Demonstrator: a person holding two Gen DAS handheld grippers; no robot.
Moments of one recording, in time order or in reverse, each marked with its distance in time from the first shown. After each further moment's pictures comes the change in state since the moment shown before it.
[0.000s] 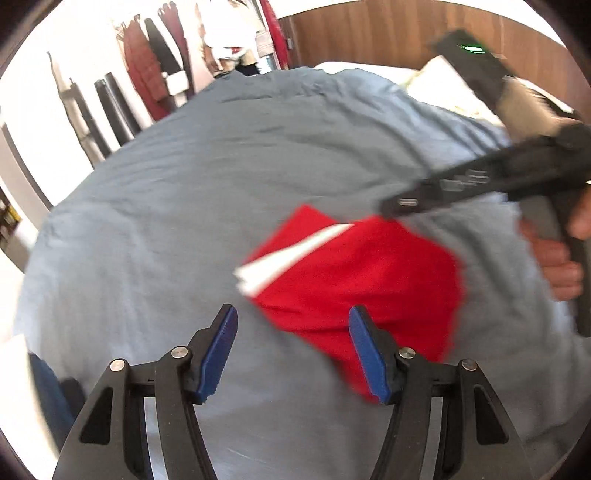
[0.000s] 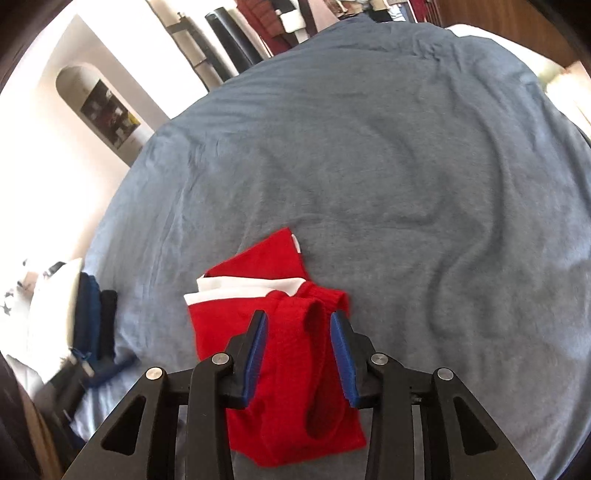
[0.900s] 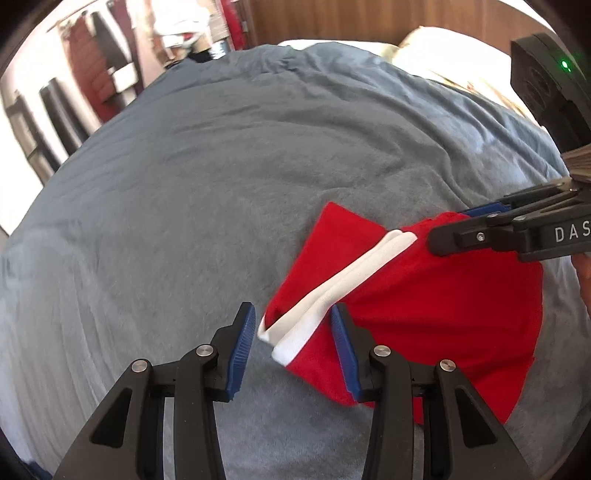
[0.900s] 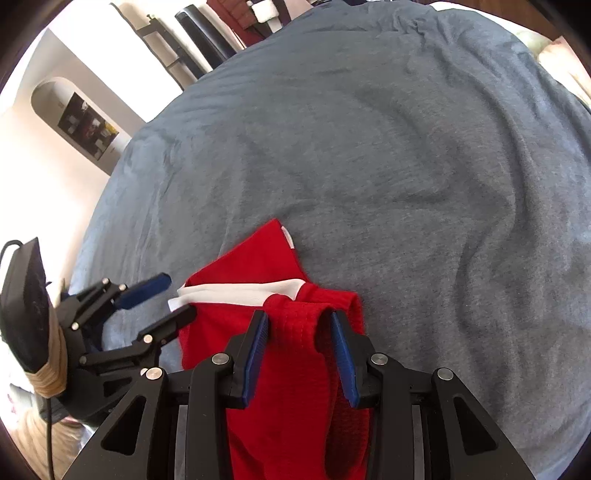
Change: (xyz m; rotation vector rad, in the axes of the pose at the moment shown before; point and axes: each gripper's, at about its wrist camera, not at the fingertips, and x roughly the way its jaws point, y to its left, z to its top) left arm 0.092 0.036 0.035 0.139 0.053 -0.181; right arm 0.041 0.000 0.001 0.108 0.029 -0.026
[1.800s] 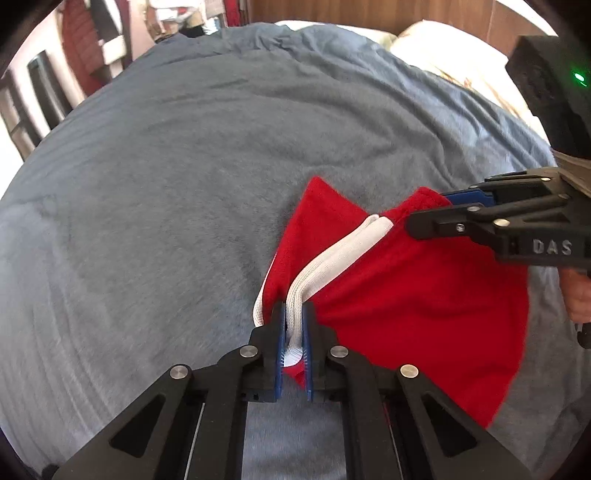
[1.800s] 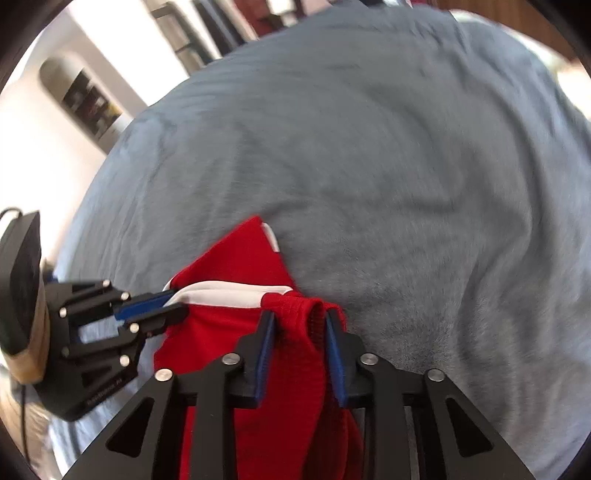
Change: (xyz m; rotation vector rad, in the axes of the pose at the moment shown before) left arm 0.003 0.010 -0.008 -0.081 0.067 -0.090; right arm 0.015 0.005 0.001 -0.128 -0.004 -0.048
